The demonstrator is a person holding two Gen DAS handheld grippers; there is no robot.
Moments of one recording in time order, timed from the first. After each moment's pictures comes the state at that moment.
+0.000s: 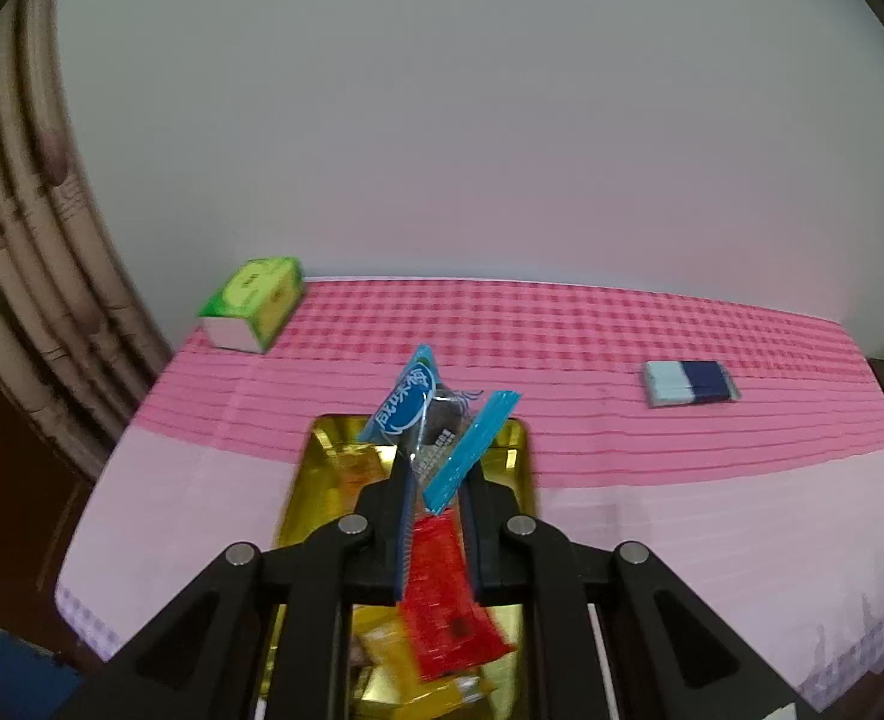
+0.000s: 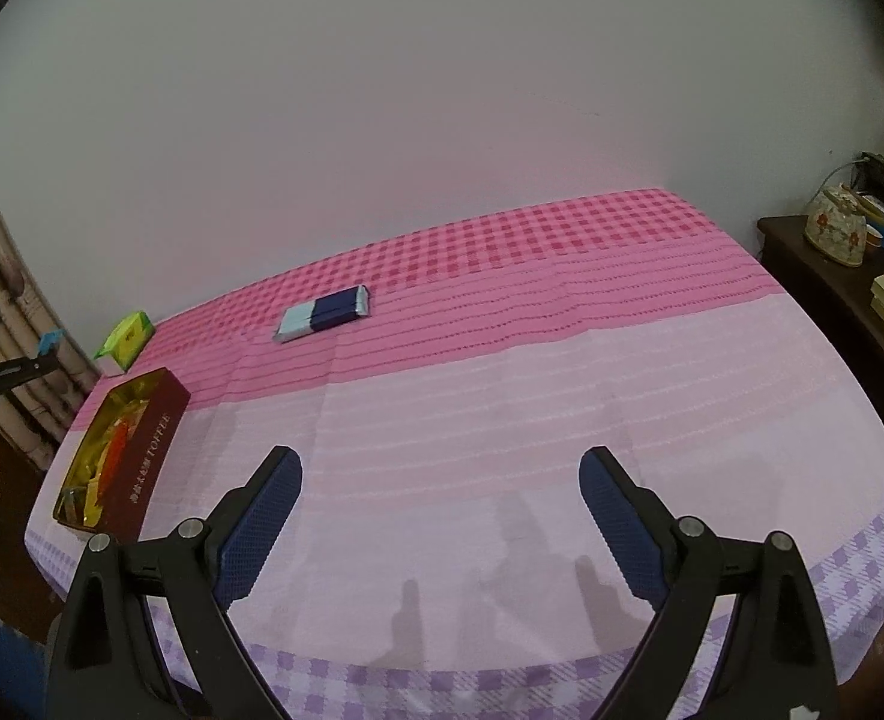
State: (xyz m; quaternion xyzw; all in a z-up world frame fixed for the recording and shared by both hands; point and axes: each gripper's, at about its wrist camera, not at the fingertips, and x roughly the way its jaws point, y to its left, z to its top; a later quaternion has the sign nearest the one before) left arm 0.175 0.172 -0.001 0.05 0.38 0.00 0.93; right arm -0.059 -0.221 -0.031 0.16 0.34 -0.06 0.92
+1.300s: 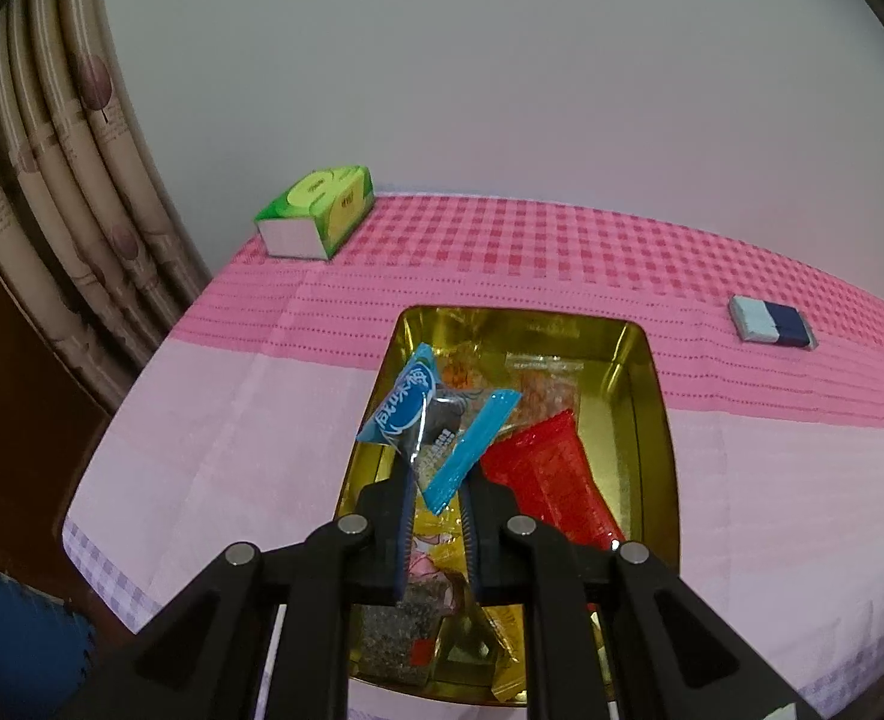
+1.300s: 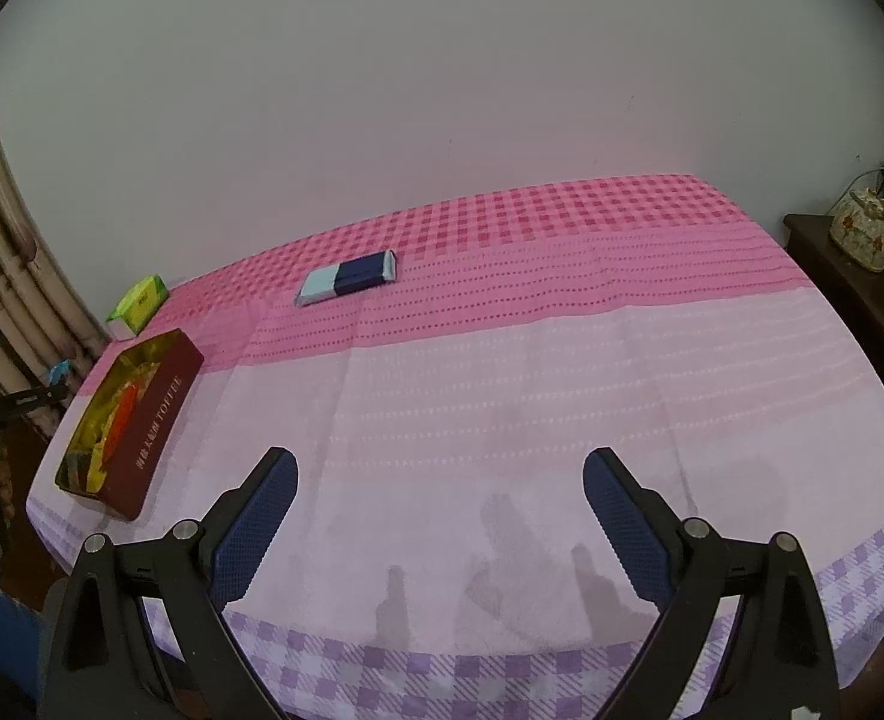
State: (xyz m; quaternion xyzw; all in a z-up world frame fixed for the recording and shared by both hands) left arm 0.165 0.224 -0.064 0.03 0.43 0.05 0.90; right arm -0.055 -0.200 -0.046 0.15 0.37 -0.04 0.92
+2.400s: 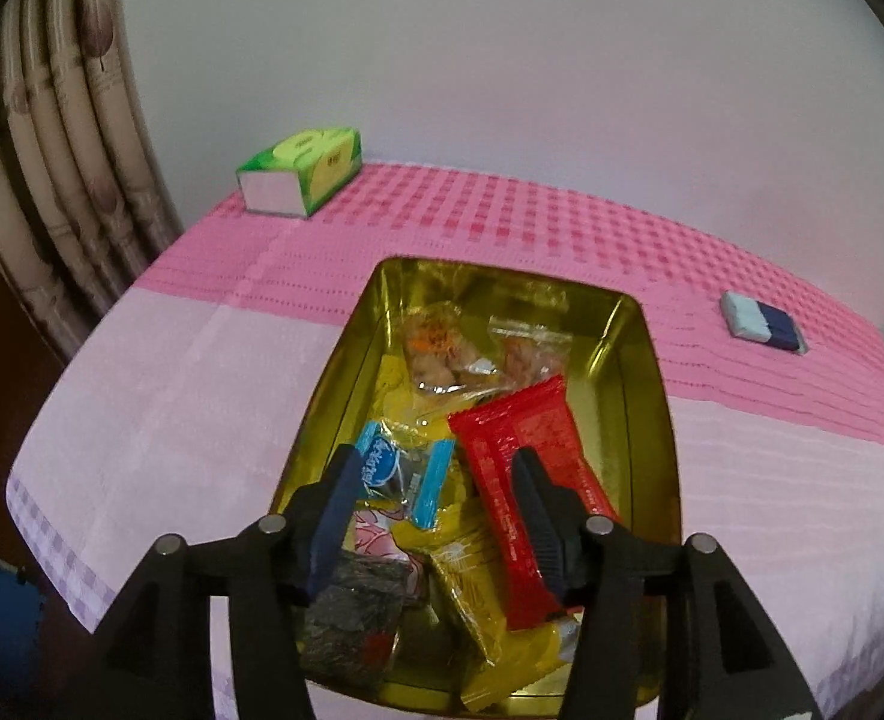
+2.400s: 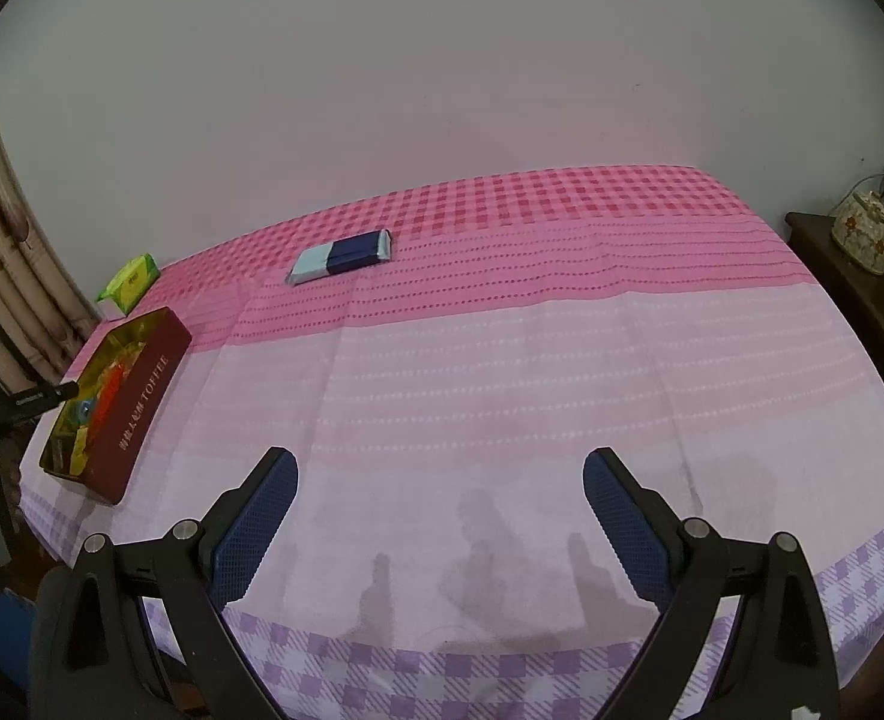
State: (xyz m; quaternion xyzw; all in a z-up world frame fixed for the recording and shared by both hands) left arm 0.159 0.232 -0.091 -0.02 0.42 0.02 0.91; right arm -0.051 -0.195 -0.056 0.13 0.38 -0.04 0.91
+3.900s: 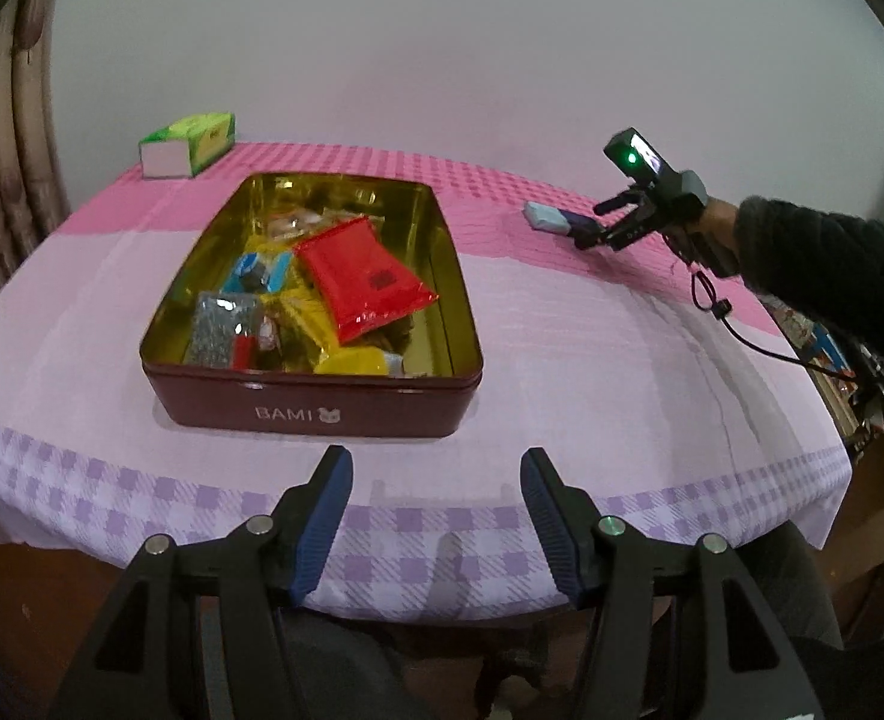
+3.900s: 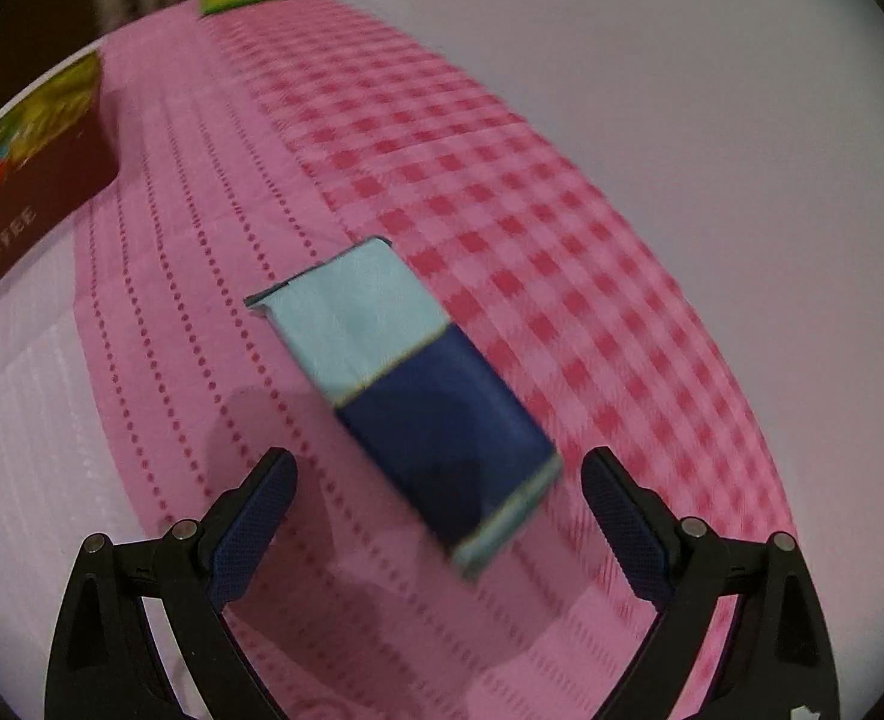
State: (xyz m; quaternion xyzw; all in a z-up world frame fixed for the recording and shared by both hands) left arm 0.018 0.208 -0.116 -0.05 0.41 -0.15 0.90; right arm 0.297 -0.109 -0.126 -0.29 0.49 0.25 0.78
